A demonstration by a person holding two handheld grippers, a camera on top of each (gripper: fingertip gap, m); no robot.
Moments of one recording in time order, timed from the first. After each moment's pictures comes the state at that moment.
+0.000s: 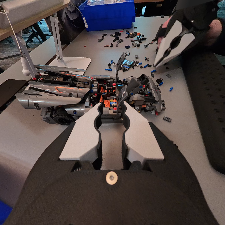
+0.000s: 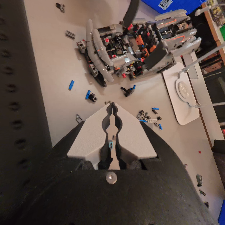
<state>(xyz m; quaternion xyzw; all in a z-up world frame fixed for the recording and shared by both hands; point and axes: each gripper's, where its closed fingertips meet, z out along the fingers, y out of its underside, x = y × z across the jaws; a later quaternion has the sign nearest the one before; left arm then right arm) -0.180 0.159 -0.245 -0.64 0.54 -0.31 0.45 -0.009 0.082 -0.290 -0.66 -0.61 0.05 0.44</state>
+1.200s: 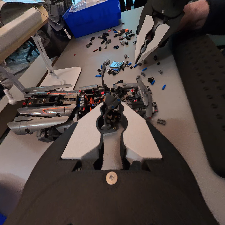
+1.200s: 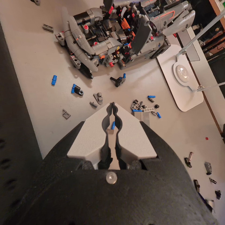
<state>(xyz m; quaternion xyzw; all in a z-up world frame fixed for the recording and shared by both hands) -0.153 0.133 -0.240 -0.59 0.60 -0.27 0.46 0.010 0.102 -0.294 -0.70 -0.56 0.06 0.43</state>
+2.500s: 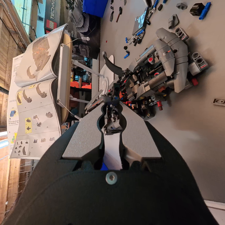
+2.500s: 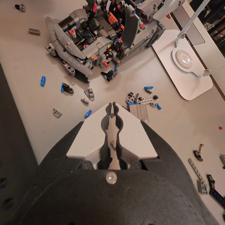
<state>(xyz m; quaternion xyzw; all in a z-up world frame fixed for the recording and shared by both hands) -0.140 0.146 -0.236 -0.44 0.69 0.15 0.55 0.023 0.113 -0.296 -0.73 -0.52 0.10 0.42</state>
